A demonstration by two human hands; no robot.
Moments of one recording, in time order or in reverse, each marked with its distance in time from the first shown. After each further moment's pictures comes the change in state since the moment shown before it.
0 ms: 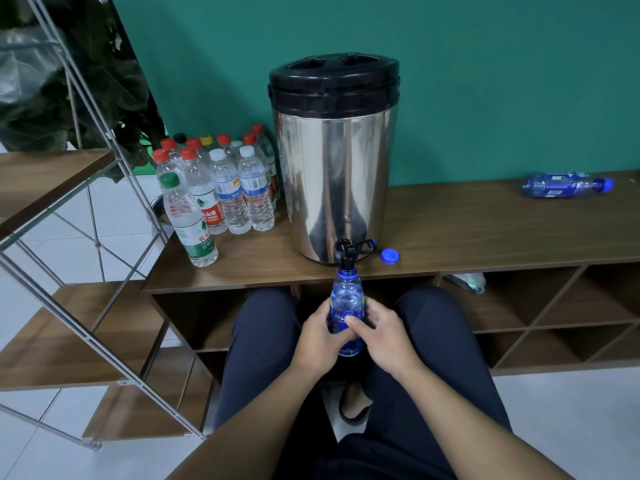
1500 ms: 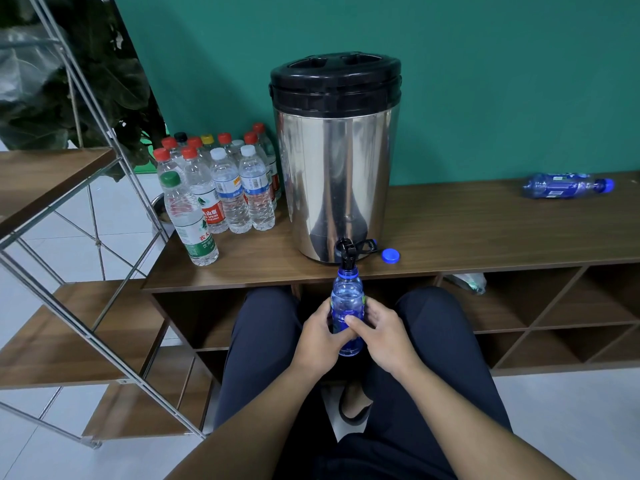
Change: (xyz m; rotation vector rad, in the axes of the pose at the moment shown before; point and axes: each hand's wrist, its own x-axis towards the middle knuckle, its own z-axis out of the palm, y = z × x) left_hand -0.001 0.001 0.000 0.015 0.006 0.008; right_hand -0.001 -0.002 0.000 -0.008 0.004 -0.002
